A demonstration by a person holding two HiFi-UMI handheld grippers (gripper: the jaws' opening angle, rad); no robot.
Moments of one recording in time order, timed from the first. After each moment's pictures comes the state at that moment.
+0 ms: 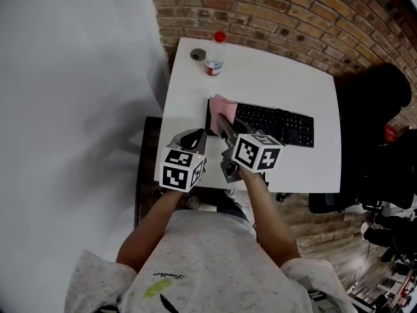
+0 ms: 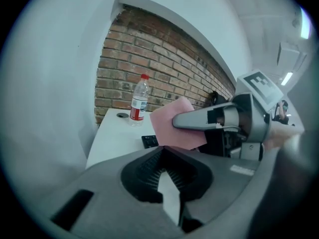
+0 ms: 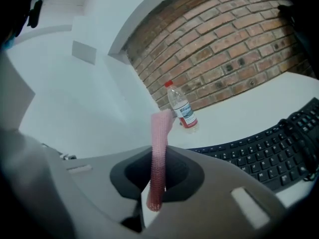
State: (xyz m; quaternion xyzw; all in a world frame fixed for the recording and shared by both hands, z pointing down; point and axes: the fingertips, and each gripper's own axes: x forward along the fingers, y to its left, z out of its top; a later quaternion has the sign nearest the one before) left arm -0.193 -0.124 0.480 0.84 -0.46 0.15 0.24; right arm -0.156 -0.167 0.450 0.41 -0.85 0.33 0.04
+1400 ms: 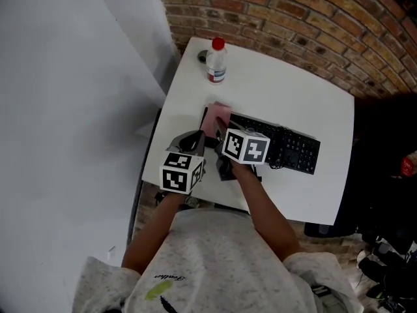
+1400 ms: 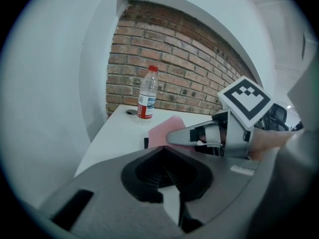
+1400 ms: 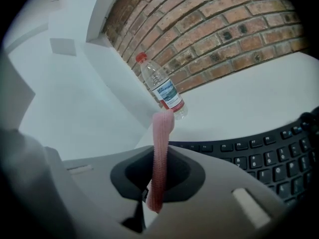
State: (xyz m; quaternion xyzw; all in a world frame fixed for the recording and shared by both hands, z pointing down) left arm -0.165 -0.173 0.493 0.77 -0.55 0.17 0.27; right arm -0.135 -0.229 0.517 0.37 -0.83 0.41 0.12
